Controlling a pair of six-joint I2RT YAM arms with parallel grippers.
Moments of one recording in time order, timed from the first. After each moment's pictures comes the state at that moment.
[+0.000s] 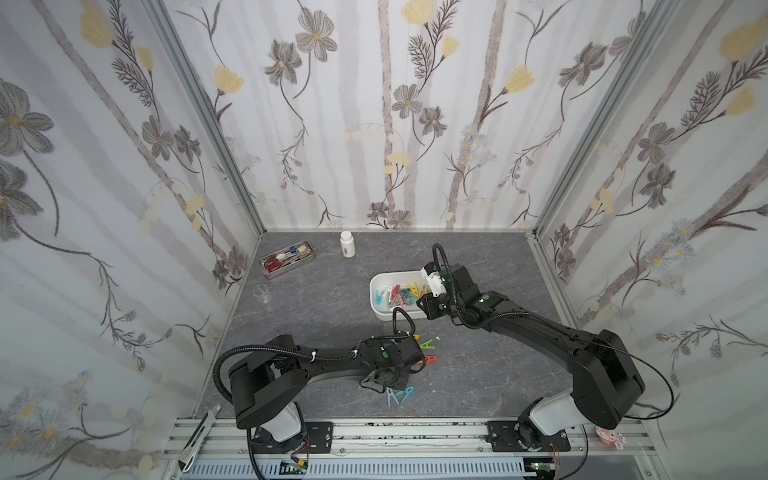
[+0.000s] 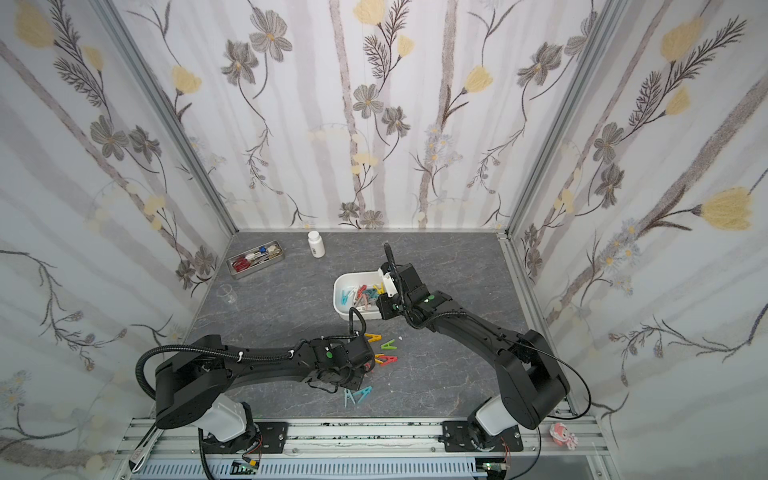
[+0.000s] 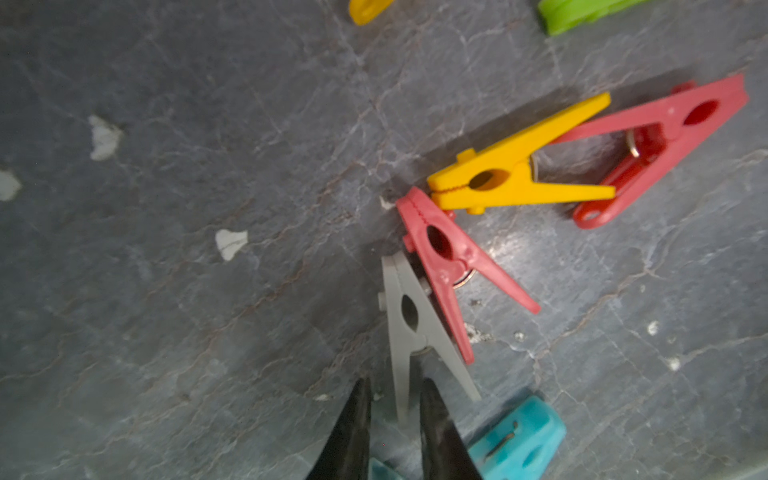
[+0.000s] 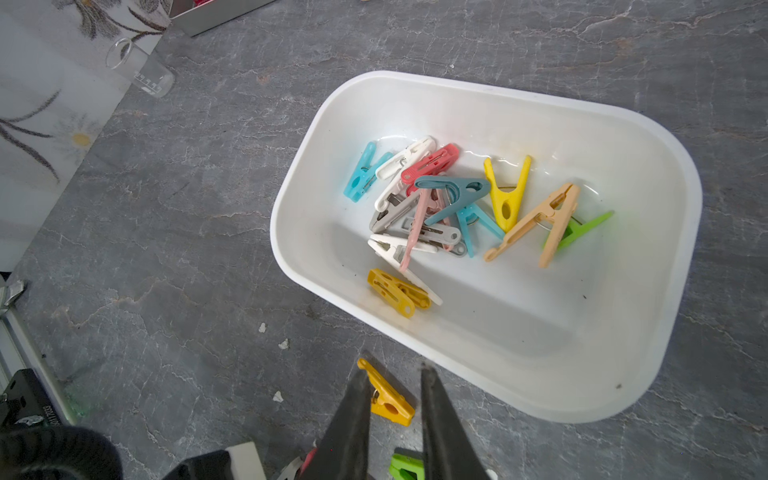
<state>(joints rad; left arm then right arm) -1.15 1.60 0.84 -0.54 -0.07 -0.80 0.65 1.50 1.00 -0.27 -0.16 0.29</state>
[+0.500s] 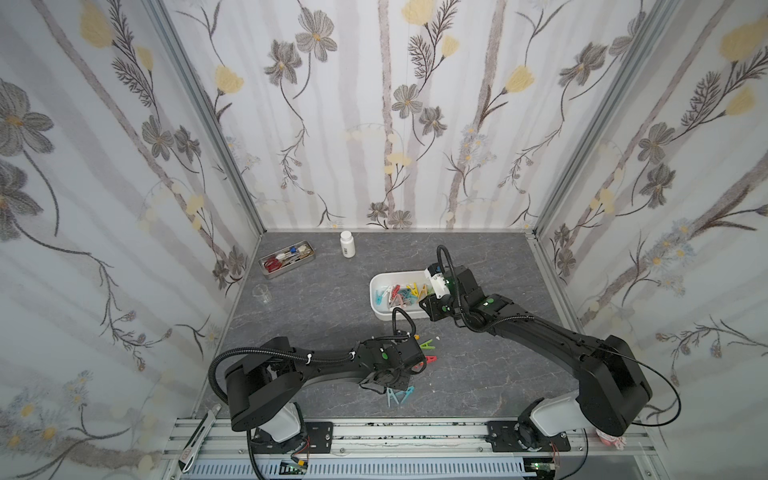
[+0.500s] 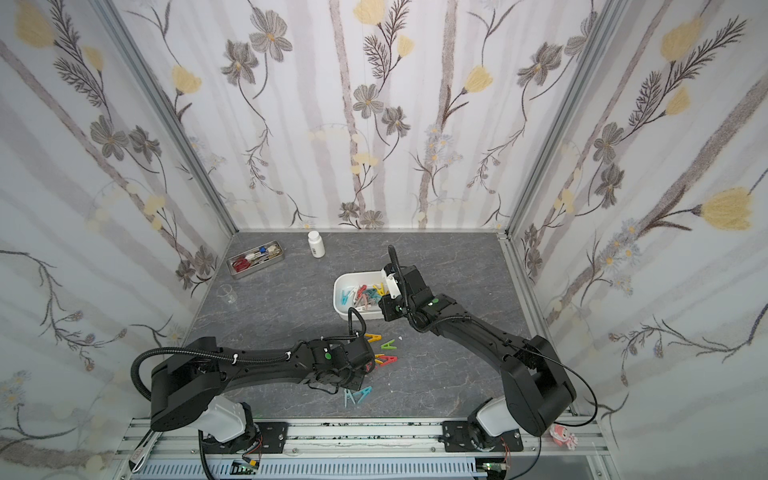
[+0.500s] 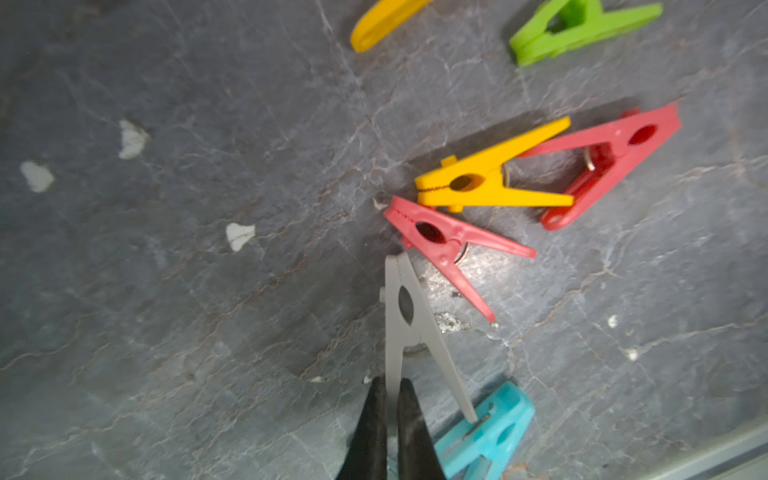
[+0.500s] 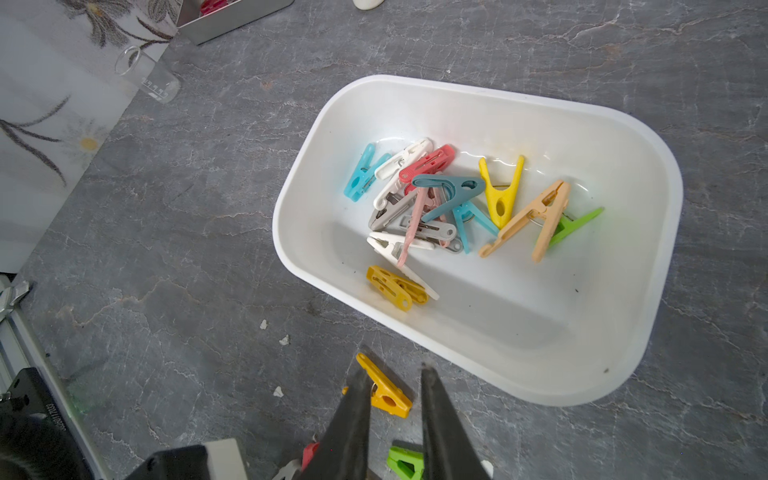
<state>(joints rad) -1.15 1.54 0.83 -0.55 -0.10 -0.84 0.64 1.46 0.97 -0.25 -0.16 0.29</state>
